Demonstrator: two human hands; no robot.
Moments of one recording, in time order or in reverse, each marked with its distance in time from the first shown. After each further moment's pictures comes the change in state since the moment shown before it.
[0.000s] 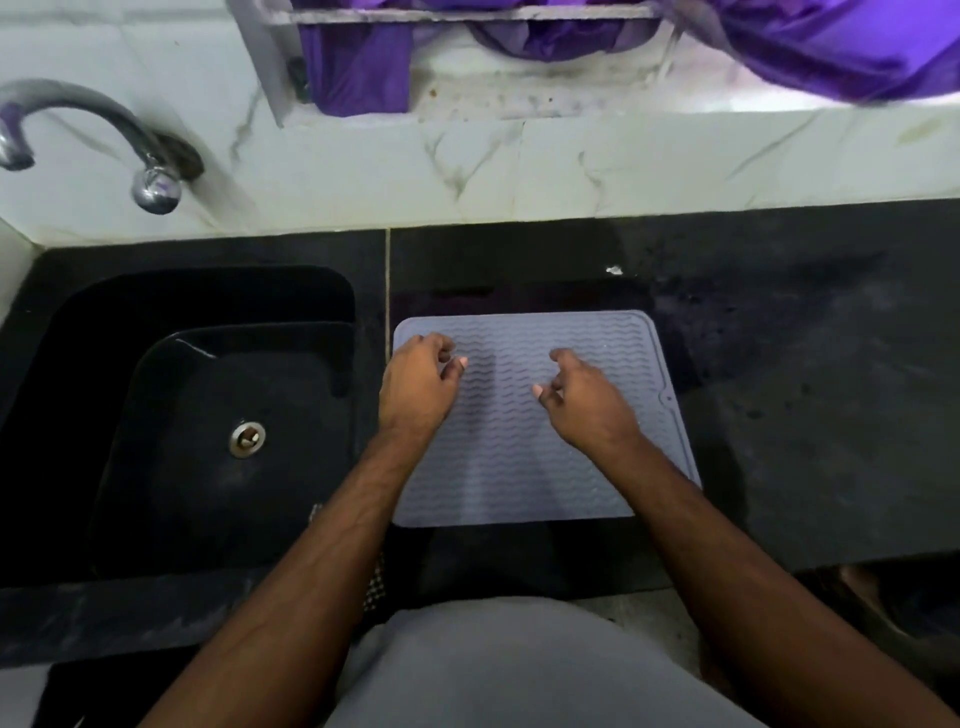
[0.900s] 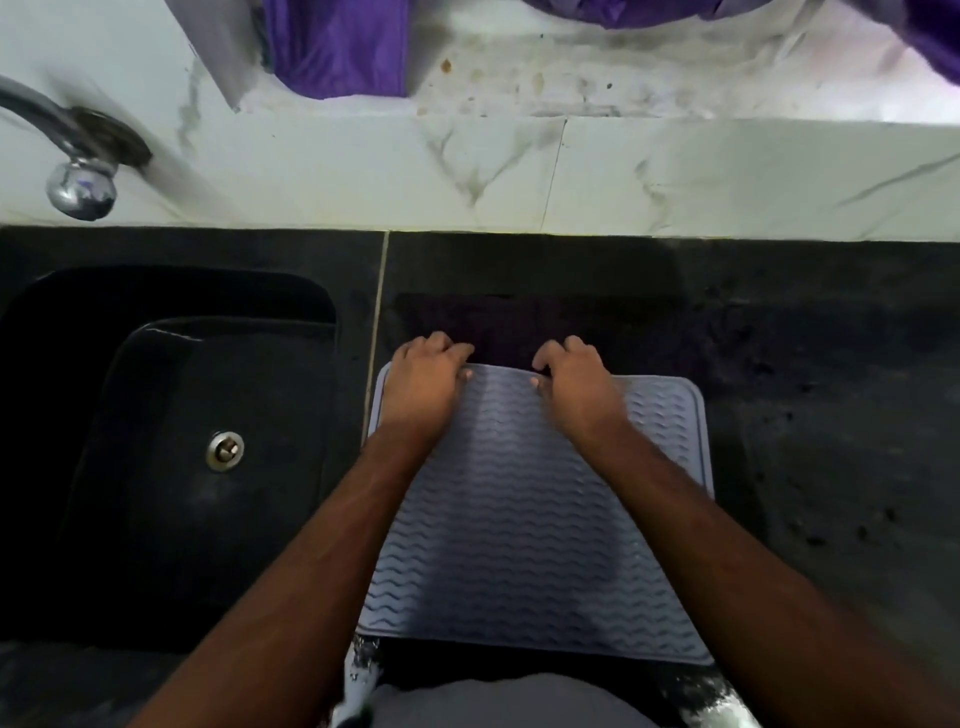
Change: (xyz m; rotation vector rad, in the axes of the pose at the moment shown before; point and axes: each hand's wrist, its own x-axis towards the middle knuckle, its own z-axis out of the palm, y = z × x) left_hand 0.120 -0.020 0.057 0.465 -0.203 0.079; right_hand 0.161 0.001 0.010 -0.165 -0.112 -0.151
